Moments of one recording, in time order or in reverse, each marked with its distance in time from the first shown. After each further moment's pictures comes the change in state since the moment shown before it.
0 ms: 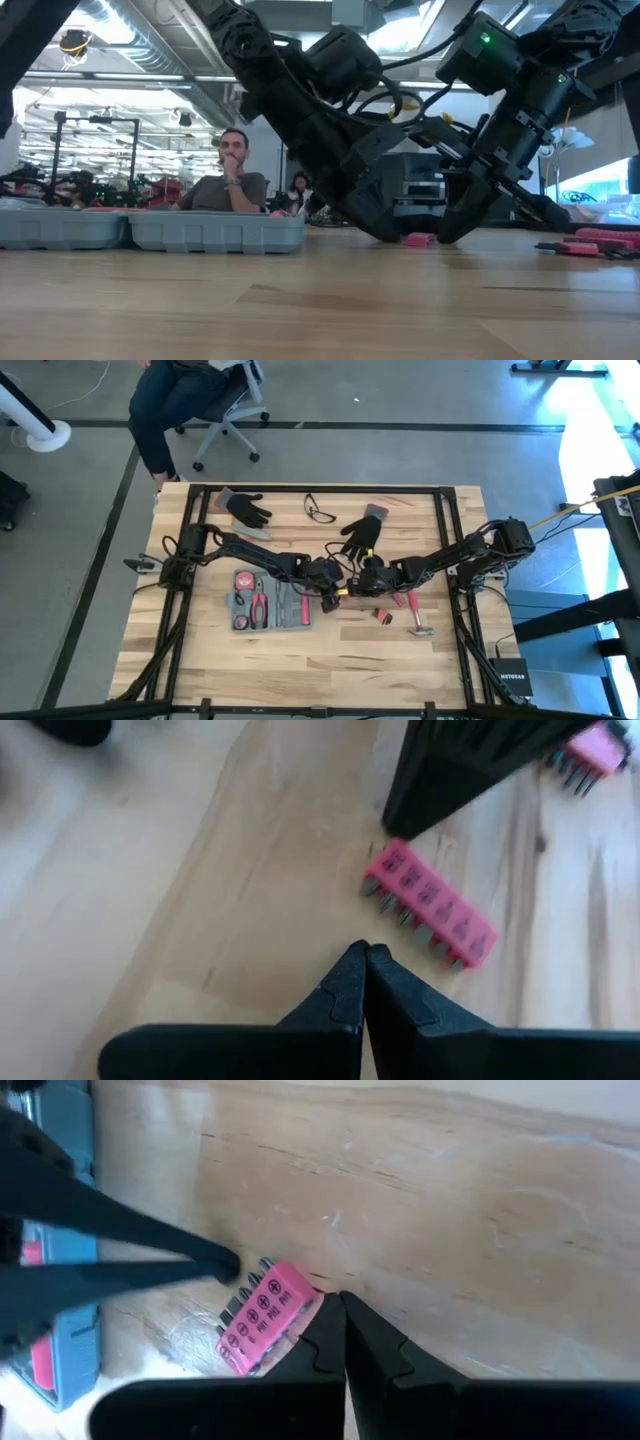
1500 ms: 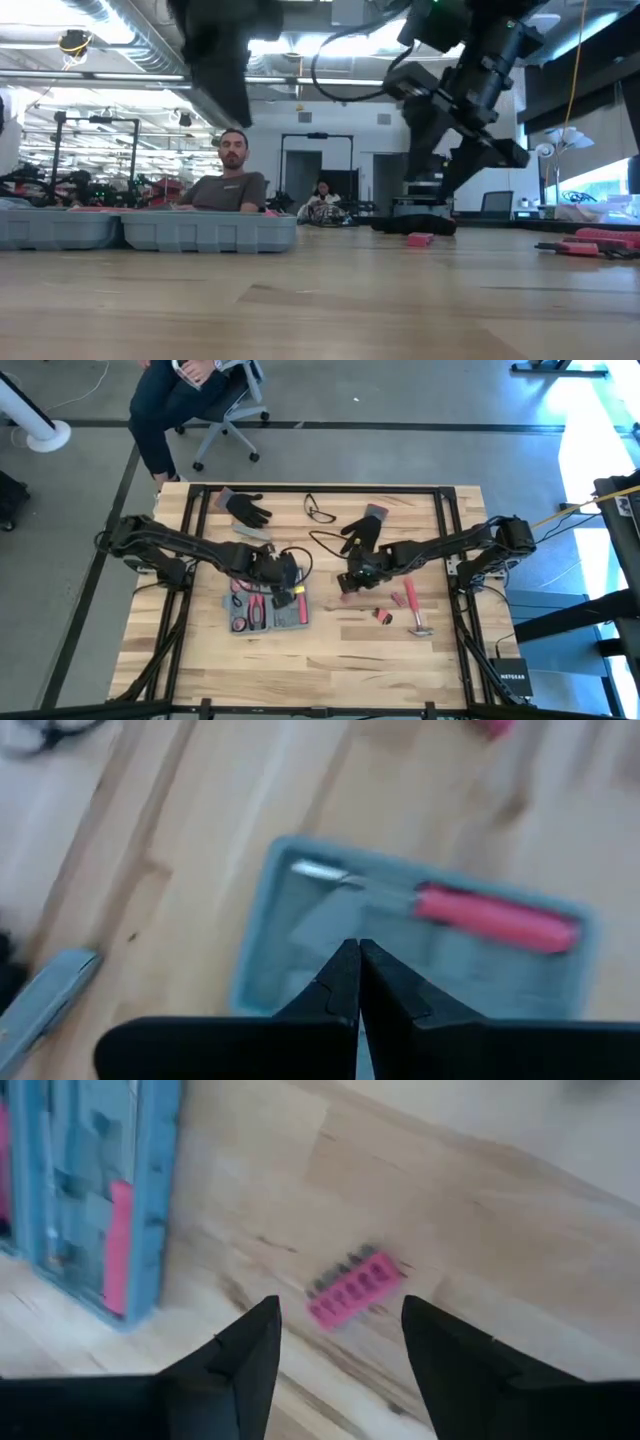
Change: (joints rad) left arm -0.145 -0.551 -0.084 -0.753 -0.282 -0.115; right arm -0.064 -0.027 0.309 -0.387 -0.141 -0.204
